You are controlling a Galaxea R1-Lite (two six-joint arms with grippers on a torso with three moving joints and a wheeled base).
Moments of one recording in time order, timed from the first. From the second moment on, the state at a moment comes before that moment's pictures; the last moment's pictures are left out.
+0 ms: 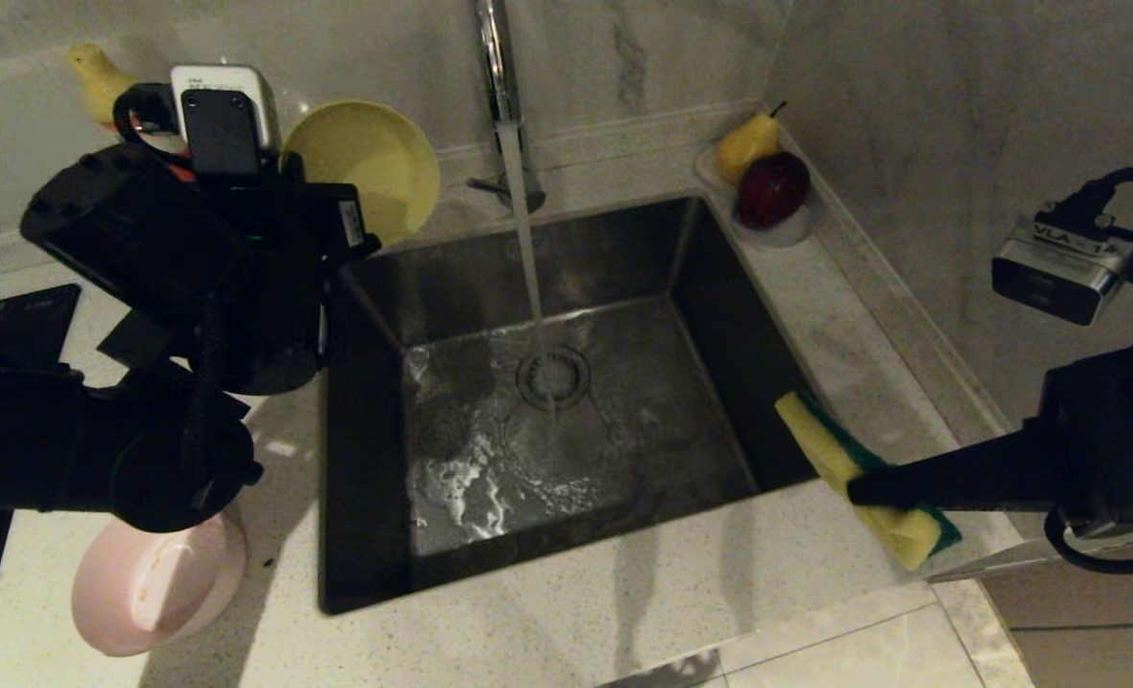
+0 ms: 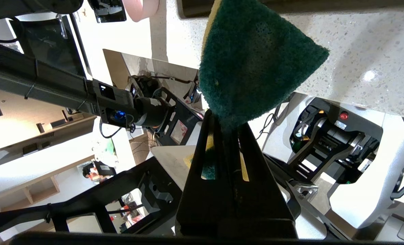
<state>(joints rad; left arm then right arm) -0.41 1.78 -1.00 -1.32 0.64 0.42 0.59 1.32 -1.27 0.53 0.48 0.53</state>
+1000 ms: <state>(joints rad) 0.01 1.60 -1.77 0.67 0.29 -0.75 0.51 1.31 -1.15 0.51 0.53 0.54</state>
